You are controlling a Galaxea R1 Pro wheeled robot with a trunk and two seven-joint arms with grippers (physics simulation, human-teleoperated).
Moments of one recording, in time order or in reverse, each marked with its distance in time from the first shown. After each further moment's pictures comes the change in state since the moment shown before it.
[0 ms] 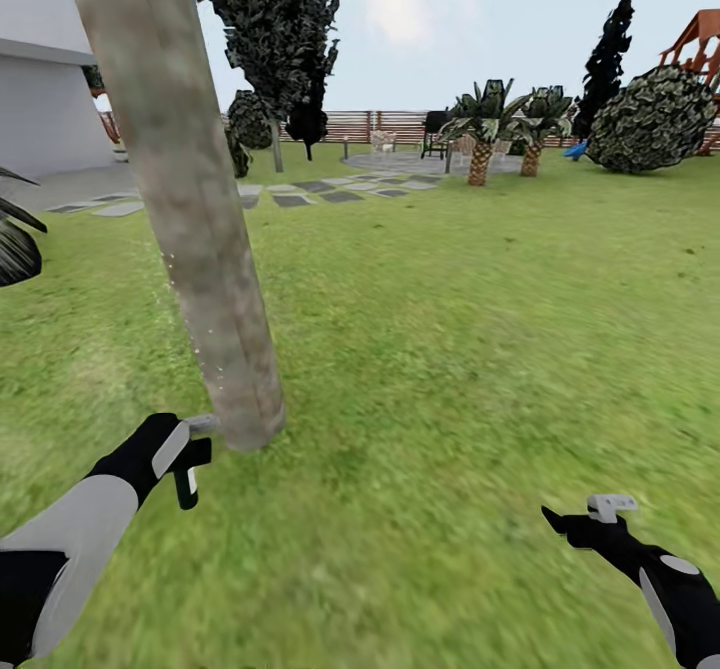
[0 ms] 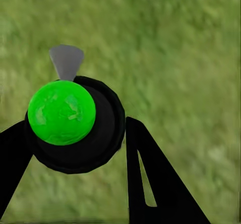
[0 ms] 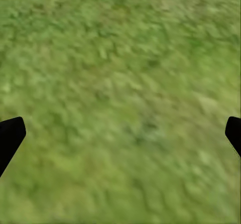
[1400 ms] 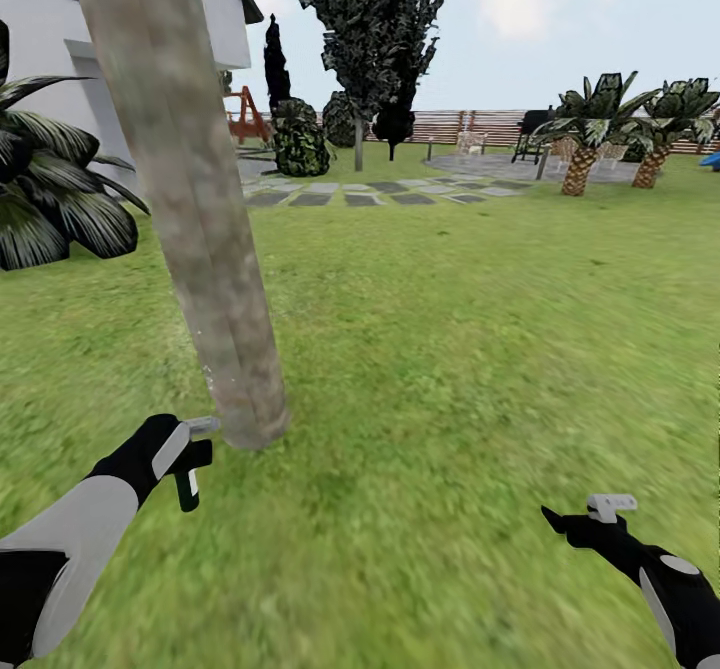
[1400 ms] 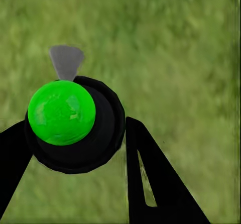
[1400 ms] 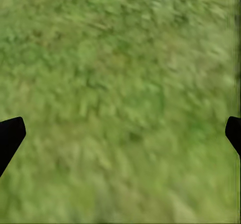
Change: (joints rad) left arm 0.001 0.000 0.002 0.008 0.001 0.001 -0.011; right arm 0.000 0.000 0.001 0.000 -0.001 0.000 0.000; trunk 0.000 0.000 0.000
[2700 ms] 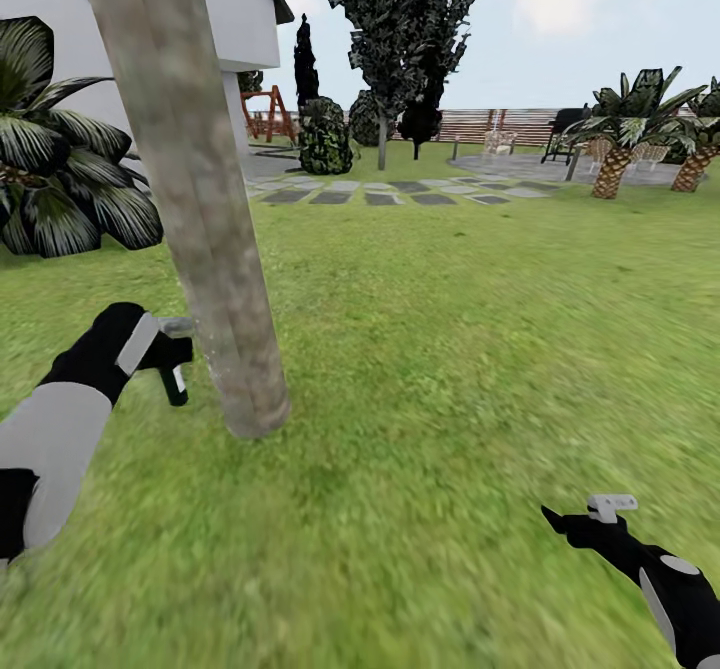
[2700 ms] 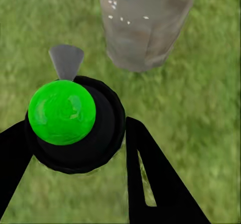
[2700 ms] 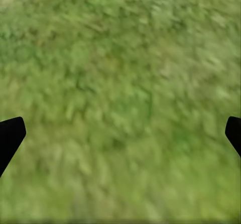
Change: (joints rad) left arm -0.276 0.074 -0.004 -0.209 -0.009 0.270 -0.020; right arm 0.000 0.000 -0.001 0.001 -0.001 0.000 0.000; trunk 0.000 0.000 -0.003
